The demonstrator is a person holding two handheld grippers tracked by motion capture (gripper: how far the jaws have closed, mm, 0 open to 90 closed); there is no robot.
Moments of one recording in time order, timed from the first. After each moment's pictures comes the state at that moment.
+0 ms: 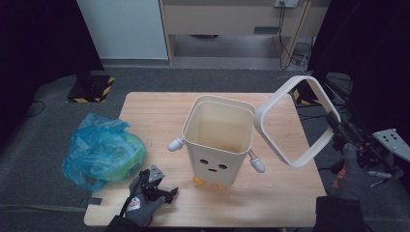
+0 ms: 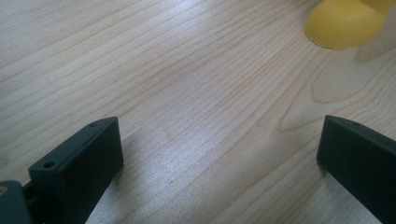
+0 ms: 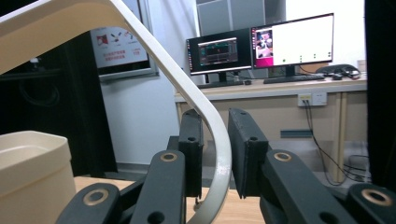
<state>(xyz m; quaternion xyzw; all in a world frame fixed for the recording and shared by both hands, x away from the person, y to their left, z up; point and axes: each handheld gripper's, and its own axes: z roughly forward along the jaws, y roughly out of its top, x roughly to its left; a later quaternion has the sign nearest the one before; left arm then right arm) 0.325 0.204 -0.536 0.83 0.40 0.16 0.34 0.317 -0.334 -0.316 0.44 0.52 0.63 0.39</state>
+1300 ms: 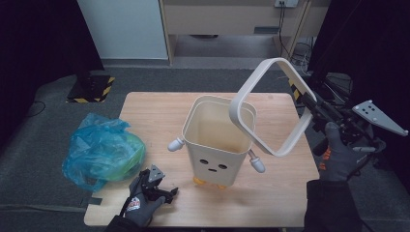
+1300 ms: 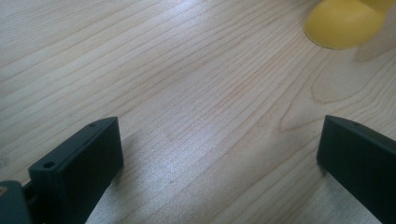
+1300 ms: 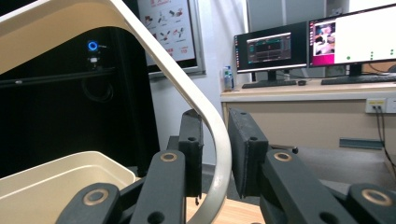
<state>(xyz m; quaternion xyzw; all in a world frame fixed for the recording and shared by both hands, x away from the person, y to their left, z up) 0.325 0.204 -0.536 0.83 0.40 0.16 0.34 0.350 -0.287 -0.274 0.38 0.56 0.66 0.32</state>
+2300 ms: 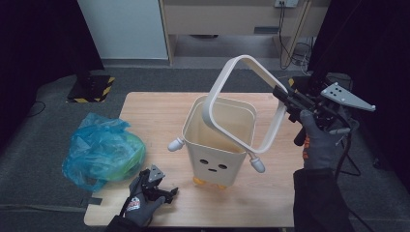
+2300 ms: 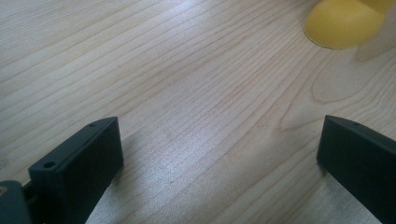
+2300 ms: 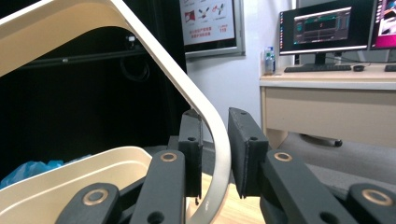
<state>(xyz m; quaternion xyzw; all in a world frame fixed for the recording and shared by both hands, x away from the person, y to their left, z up) 0.325 0.204 -0.536 0.84 0.40 0.16 0.34 0.378 -0.239 -0.259 0.34 0.62 0.66 0.26</state>
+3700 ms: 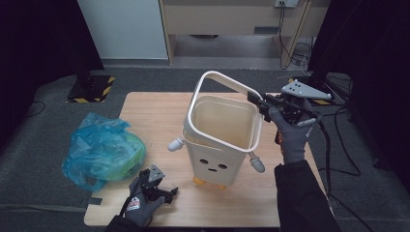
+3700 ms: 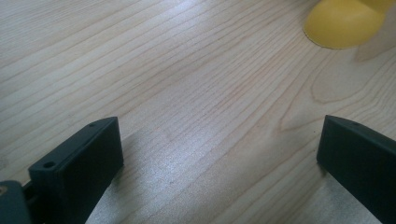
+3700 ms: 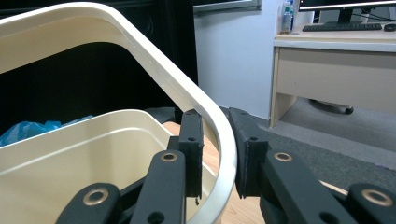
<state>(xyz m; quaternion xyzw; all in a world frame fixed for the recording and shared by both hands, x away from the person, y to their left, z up) 0.325 0.204 -0.536 0.84 0.40 0.16 0.34 0.406 -0.190 -0.277 0.35 0.68 0.60 0.23</state>
